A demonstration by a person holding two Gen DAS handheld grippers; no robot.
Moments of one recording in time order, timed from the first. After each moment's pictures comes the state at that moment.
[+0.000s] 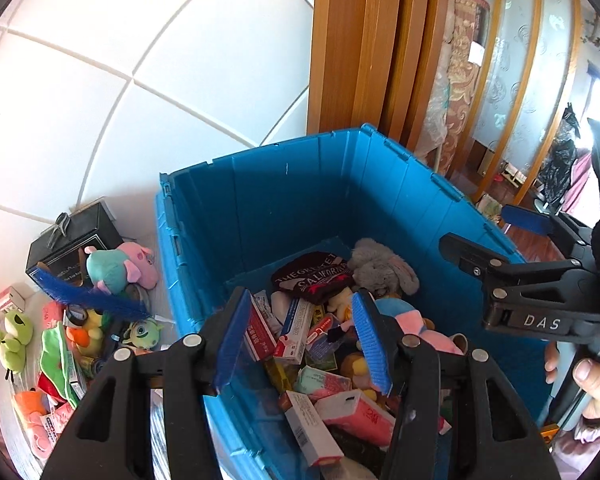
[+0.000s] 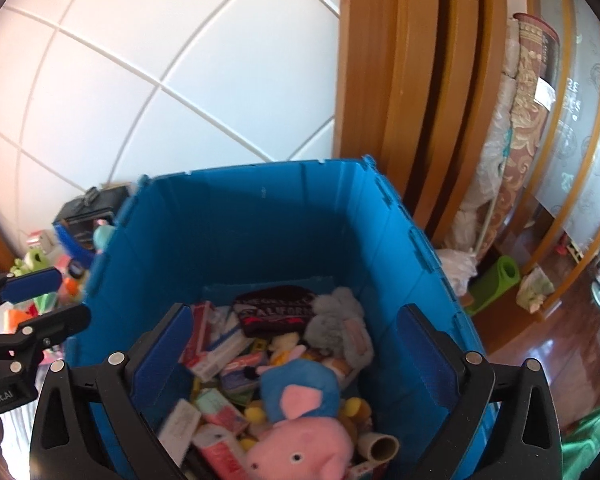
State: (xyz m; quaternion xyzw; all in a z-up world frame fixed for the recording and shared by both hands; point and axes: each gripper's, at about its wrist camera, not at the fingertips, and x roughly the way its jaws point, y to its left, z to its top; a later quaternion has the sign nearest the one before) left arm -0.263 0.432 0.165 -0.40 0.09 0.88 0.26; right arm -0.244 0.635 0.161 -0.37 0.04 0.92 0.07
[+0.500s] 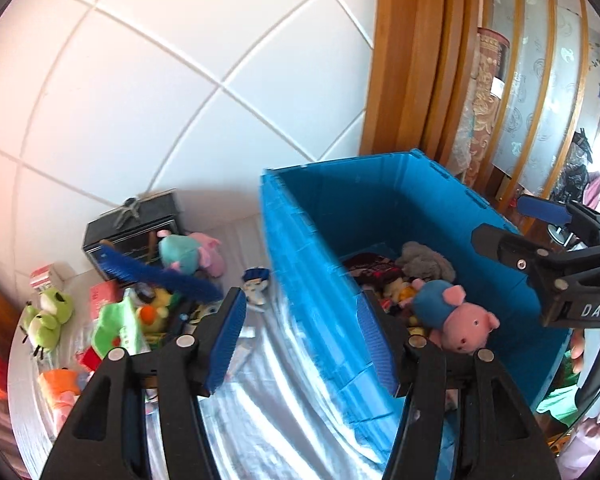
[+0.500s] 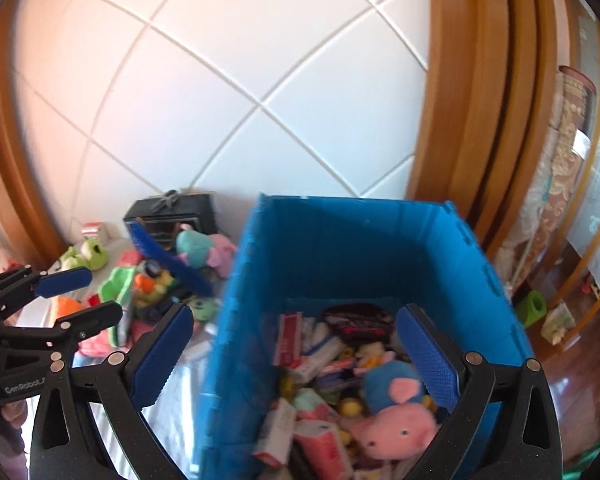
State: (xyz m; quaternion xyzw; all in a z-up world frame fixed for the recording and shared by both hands) left arm -0.229 0.268 0.190 -0.36 0.07 0.91 0.22; right arm -0.217 0.487 0.212 -0.34 0.01 0.94 0.00
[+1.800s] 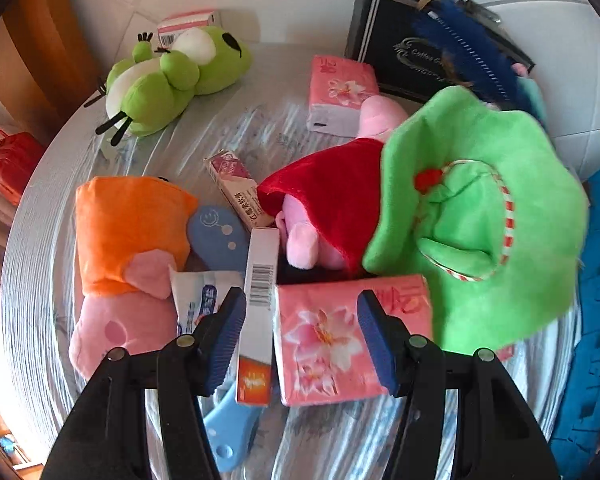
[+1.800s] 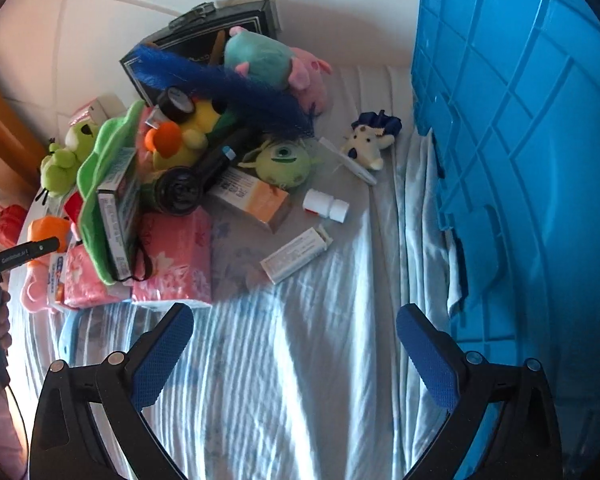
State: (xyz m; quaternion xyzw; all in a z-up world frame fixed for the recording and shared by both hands) left arm -0.398 -0.081 -0.115 -0.57 -0.07 0.81 -0.06; right arm -0.347 0.306 -0.080 -0.55 0.05 0.83 -0.03
